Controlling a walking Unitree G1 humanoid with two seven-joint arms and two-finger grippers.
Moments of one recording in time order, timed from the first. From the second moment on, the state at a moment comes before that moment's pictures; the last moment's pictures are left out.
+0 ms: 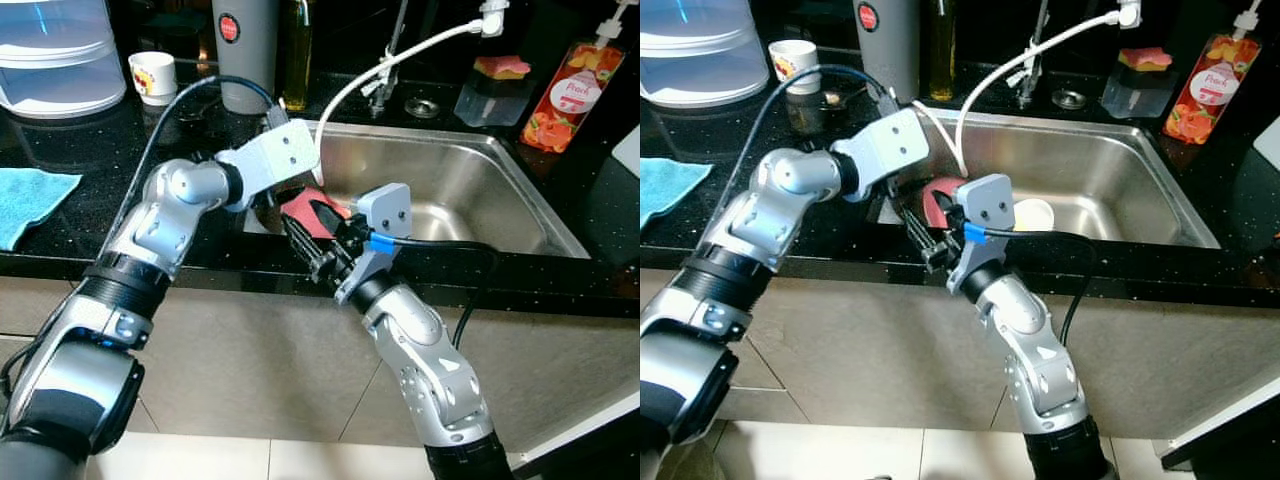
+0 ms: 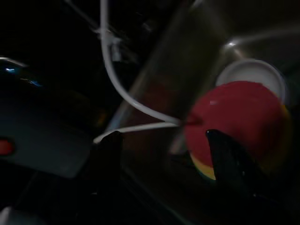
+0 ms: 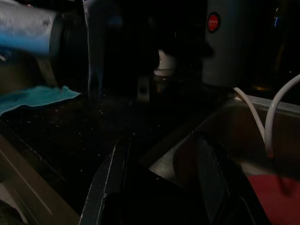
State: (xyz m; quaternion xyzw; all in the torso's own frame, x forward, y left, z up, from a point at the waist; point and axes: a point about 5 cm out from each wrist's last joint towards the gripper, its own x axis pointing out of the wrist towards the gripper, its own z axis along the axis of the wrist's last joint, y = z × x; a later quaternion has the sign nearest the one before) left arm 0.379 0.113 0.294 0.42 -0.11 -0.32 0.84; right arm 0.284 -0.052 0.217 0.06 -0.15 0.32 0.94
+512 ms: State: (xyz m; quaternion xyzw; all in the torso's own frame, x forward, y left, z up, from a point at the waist) left arm 0.357 0.111 0.315 0.21 -0.19 -0.14 0.95; right arm 0.291 -0.069 0.220 0.09 -0.15 0.23 0.96
